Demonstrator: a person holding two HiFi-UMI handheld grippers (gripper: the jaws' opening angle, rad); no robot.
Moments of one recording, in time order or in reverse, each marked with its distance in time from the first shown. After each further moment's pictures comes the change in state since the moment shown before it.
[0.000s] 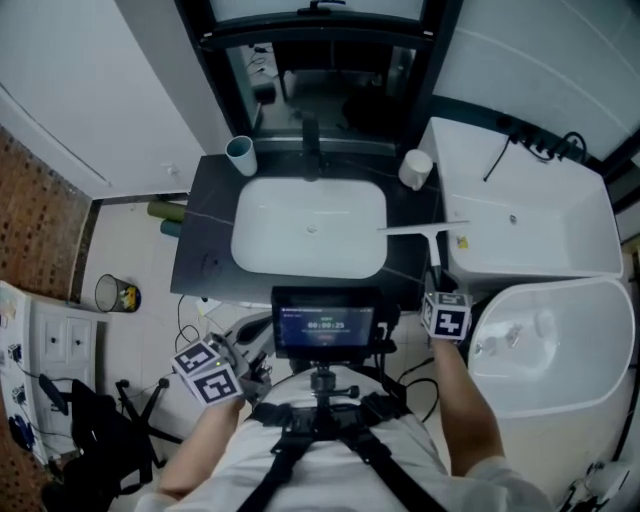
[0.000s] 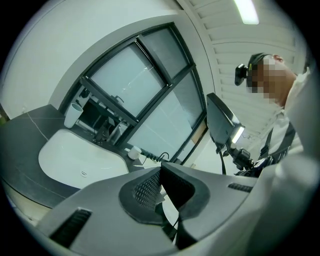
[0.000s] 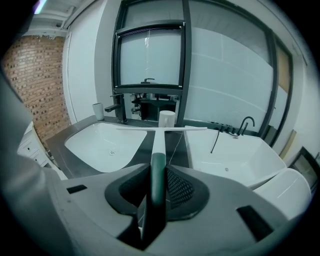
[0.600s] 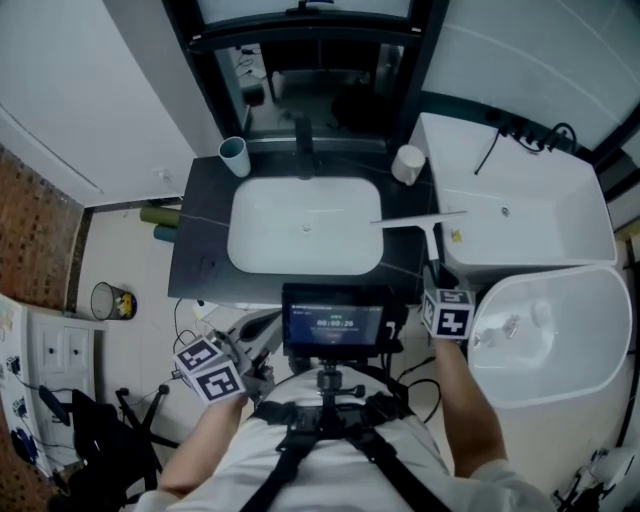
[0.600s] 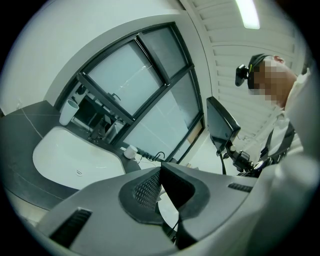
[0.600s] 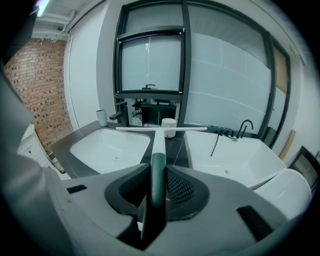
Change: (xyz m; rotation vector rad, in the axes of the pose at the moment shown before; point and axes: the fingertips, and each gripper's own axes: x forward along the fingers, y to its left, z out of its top) left arm 0.003 -0.001 0.000 -0.011 0.010 -0.056; right arm -0.033 0.013 0.023 0.018 -0.046 0.014
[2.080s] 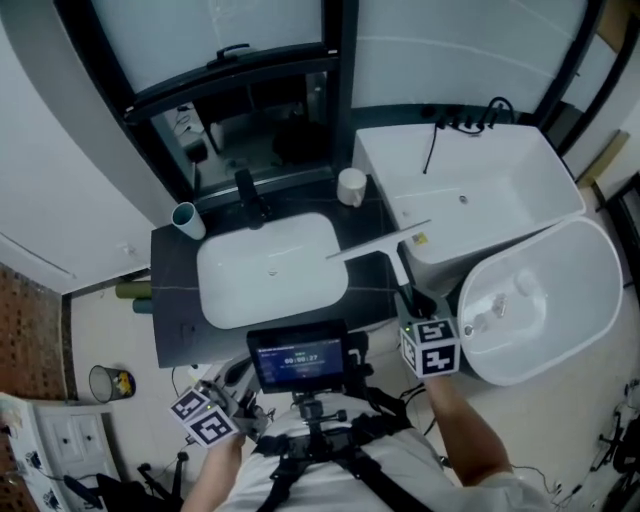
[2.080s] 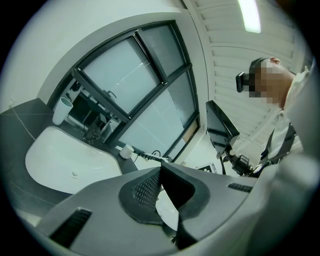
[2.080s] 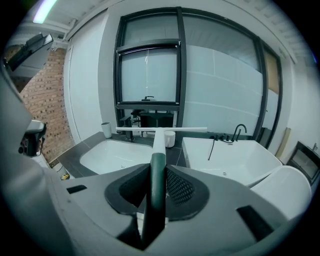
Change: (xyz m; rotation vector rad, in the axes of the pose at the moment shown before) left arm 0.000 0.012 0.008 -0.004 0.026 -0.063; right arm -0.076 0.027 0.026 0.044 -0.083 -0.021
